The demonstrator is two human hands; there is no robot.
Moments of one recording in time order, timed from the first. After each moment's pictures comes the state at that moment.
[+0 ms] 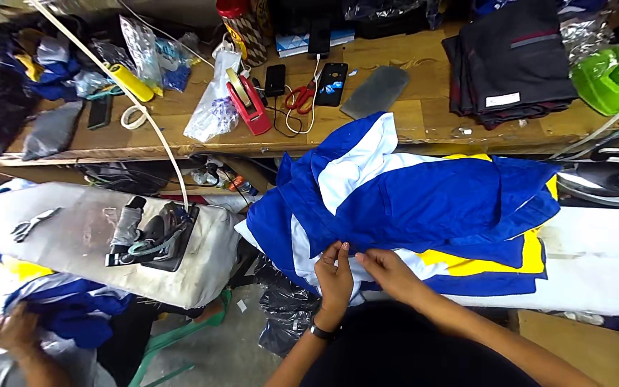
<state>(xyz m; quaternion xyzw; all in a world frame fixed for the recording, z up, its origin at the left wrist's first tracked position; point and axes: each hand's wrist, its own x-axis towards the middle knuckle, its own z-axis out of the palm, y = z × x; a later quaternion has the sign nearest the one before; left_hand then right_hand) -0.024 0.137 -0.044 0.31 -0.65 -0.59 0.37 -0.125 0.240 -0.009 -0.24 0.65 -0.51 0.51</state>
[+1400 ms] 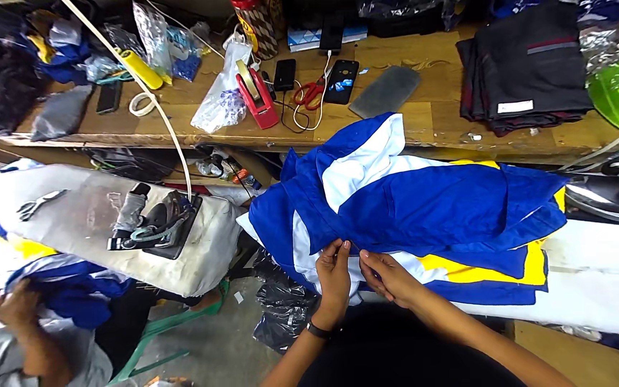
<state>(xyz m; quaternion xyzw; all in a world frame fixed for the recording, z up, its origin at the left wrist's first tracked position) -0.028 0.143 -0.041 0.34 -0.55 -0.66 0.38 -0.123 0.240 -0.020 -0.18 0.51 -0.59 0.60</state>
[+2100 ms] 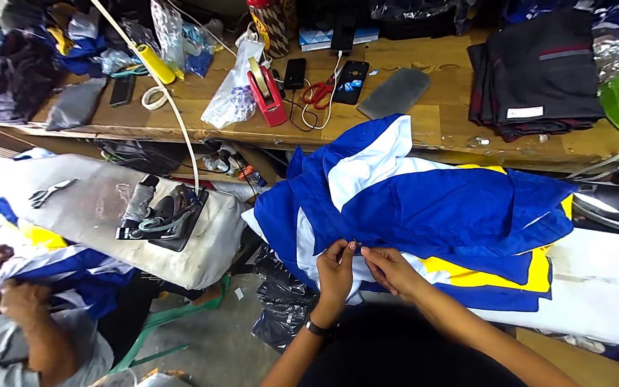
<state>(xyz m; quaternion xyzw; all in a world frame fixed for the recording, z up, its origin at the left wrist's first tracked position) -0.019 0.136 -0.040 0.31 -0.61 -0.64 0.35 -0.130 0.236 -0.018 -0.20 0.56 -0.57 0.56</state>
